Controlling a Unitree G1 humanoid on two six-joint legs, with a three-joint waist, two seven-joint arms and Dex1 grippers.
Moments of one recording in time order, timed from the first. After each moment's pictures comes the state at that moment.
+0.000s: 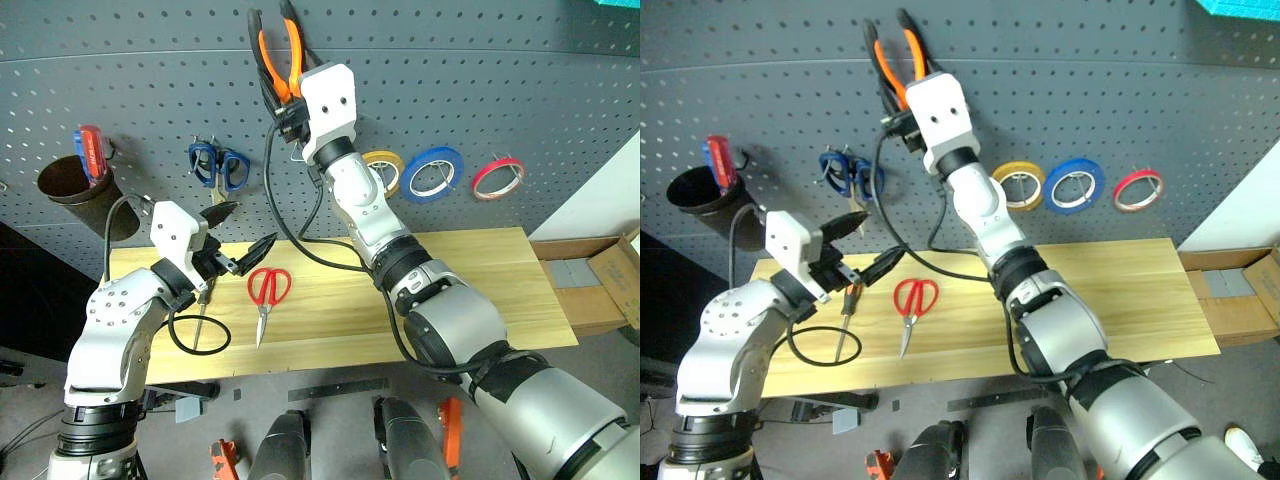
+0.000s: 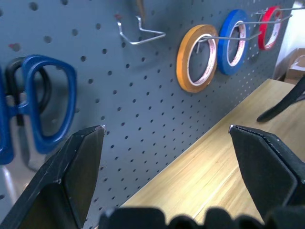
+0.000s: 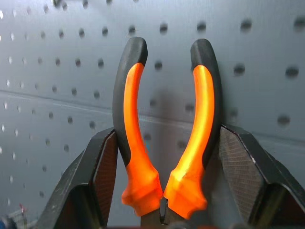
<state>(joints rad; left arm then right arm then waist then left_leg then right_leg) -0.23 0.58 0.20 -0.26 -0.40 0.30 -0.66 -1.33 0.17 0.08 1.12 -0.02 -0.60 0.00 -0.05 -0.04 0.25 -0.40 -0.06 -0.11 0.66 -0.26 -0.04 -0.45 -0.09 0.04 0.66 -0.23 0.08</state>
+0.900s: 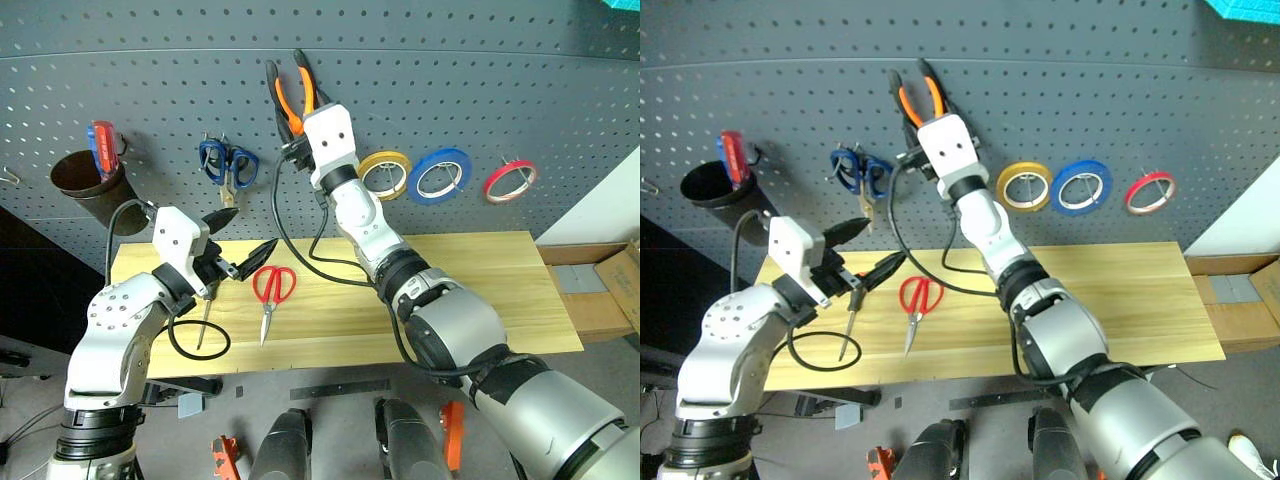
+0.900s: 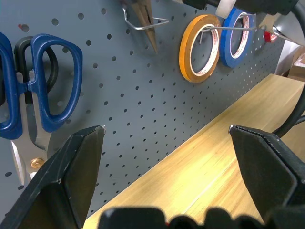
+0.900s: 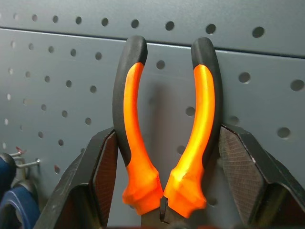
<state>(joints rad) -0.20 0.59 0.20 -0.26 -0.40 0.30 -0.67 -1.29 0.16 0.08 1.23 -0.14 -0.64 -0.12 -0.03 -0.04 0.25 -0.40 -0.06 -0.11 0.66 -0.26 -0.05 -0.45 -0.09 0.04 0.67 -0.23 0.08</state>
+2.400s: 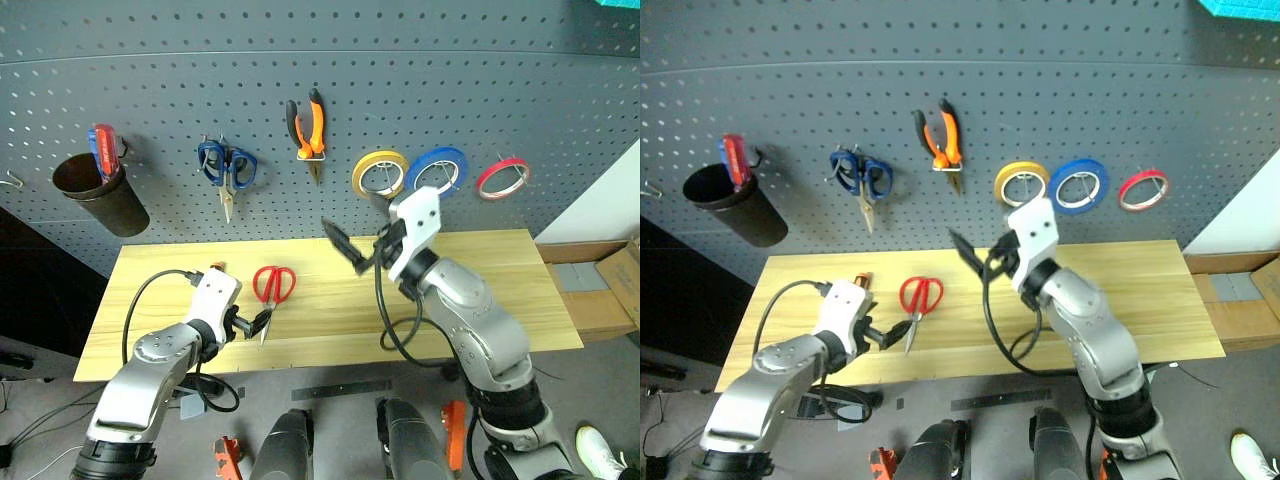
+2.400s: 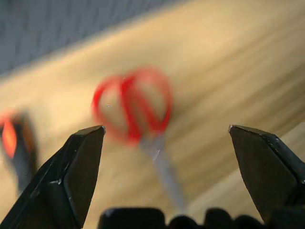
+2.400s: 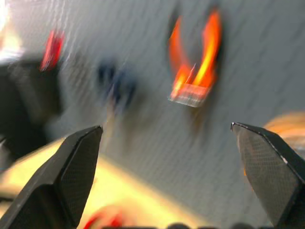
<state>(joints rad) -0.07 0.55 0.01 -0.26 -0.21 0.83 -0.38 -0.40 -0.16 0.22 -0.46 0.32 0.69 0.30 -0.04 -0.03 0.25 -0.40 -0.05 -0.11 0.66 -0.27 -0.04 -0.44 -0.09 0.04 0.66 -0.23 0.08</state>
